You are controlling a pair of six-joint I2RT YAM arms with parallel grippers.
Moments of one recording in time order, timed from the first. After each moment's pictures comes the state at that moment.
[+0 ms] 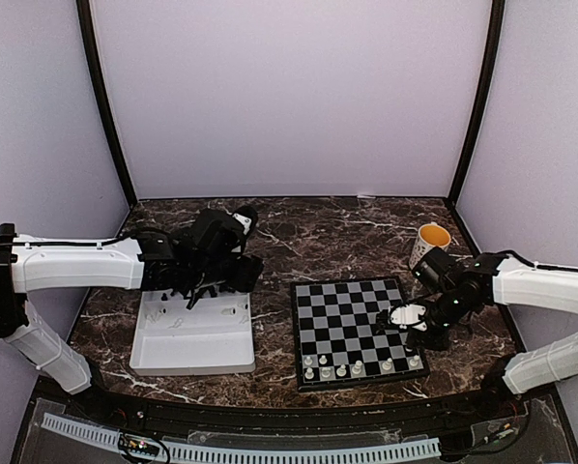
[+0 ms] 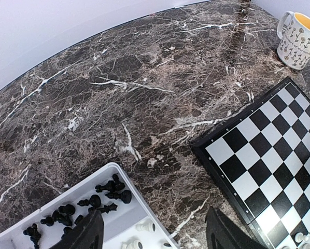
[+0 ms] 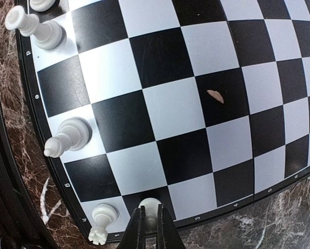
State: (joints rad) left arm -0.95 1.50 1.04 -0.28 -0.42 -0.29; right arm 0.66 1.18 0.67 -0.83 -0.16 -0.73
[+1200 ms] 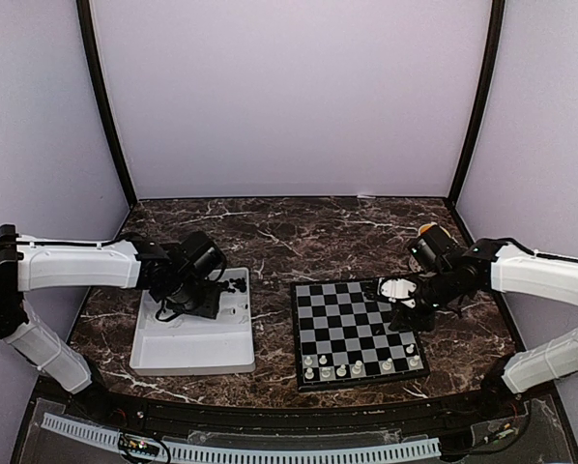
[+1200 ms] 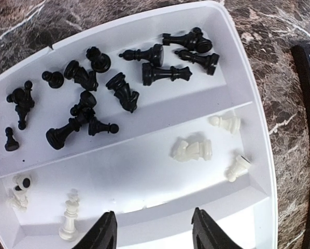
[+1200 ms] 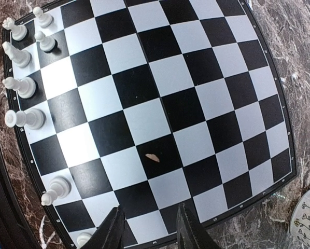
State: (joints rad) left arm -0.82 1.48 0.94 -0.68 -0.27 -0.65; right arm 0.65 1.22 0.77 -0.73 -0.20 -0.65
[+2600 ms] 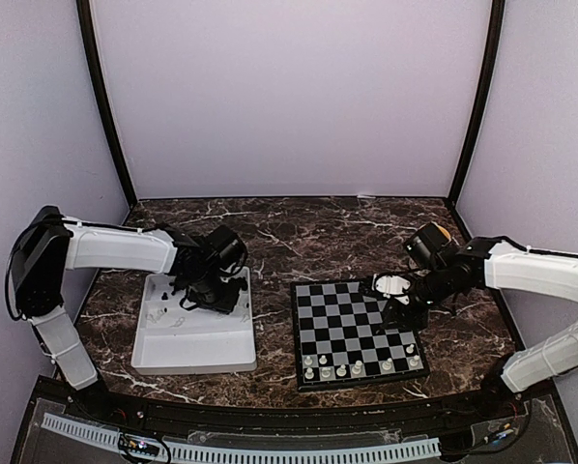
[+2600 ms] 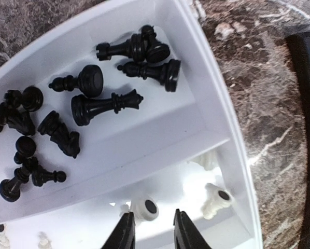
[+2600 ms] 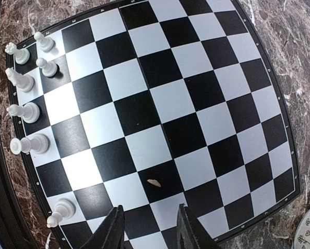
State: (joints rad) left arm -0.77 1.75 1.11 -0.65 -0.13 -0.52; right arm 0.65 1.27 0.79 -0.67 -0.26 -0.62
